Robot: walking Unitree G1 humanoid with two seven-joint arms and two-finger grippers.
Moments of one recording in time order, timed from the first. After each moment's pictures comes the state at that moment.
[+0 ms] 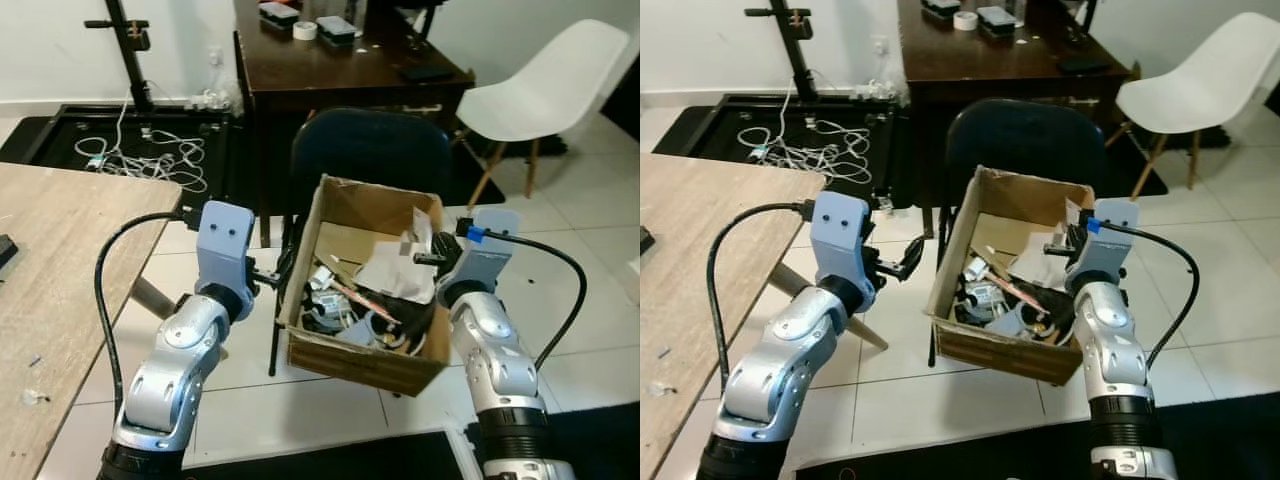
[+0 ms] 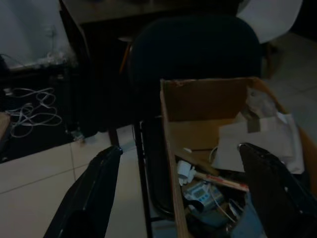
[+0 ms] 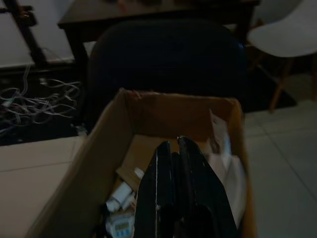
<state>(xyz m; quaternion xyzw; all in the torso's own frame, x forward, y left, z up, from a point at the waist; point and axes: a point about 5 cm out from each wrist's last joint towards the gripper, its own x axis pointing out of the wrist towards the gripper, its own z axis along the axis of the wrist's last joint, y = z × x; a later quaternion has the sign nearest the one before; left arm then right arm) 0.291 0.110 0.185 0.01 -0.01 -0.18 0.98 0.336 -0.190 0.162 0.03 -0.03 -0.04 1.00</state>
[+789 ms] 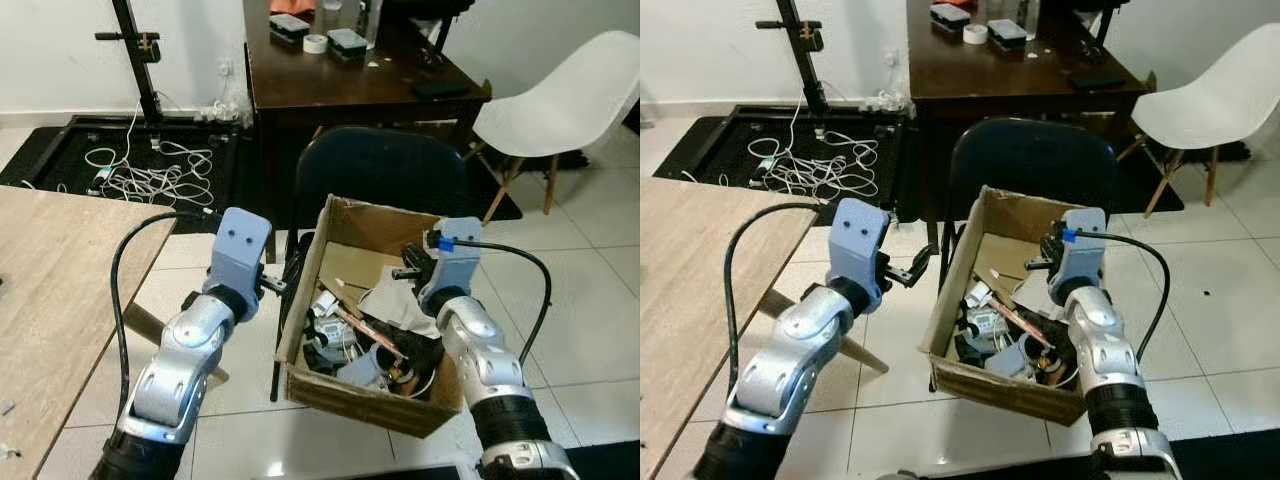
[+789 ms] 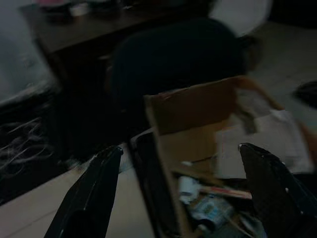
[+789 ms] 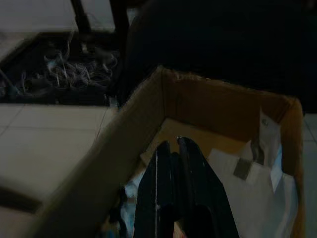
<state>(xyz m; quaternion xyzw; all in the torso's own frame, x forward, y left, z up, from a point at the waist) 0.300 0.107 0.181 0.08 -0.03 -0.24 0.97 0.352 -0.178 0.131 0.01 0.02 0.08 1.00</state>
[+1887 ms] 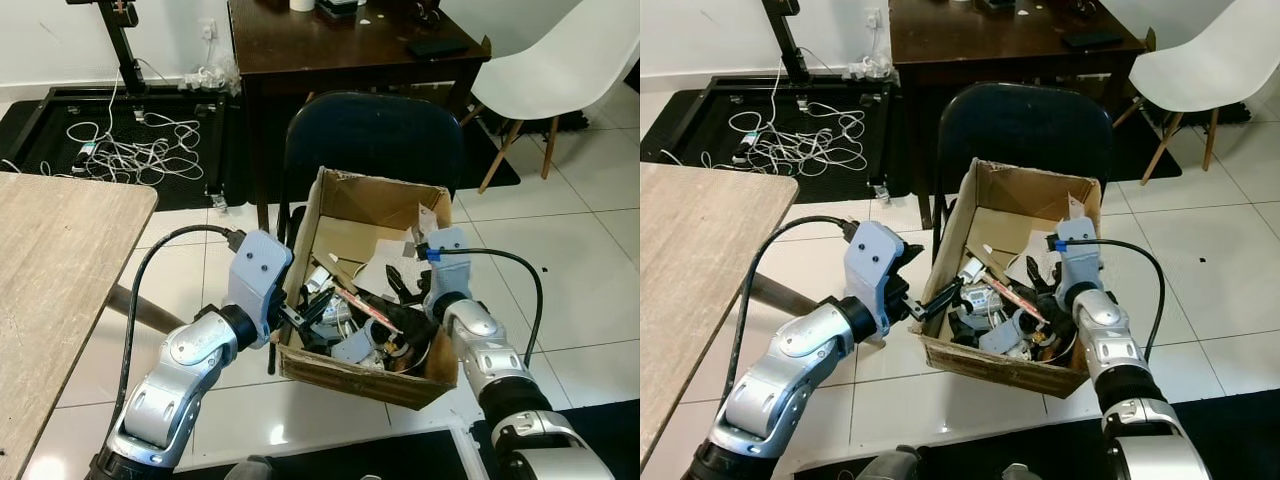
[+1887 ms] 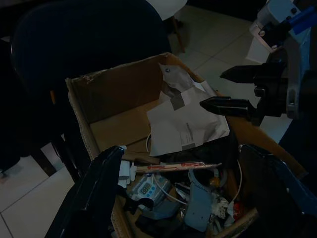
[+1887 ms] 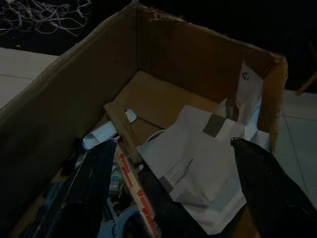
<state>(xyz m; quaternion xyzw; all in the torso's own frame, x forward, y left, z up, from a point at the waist) 0.277 0.093 0.173 0.07 -0.02 -0.36 0.93 0.361 -0.198 0.118 -0.08 0.04 0.06 0.99</state>
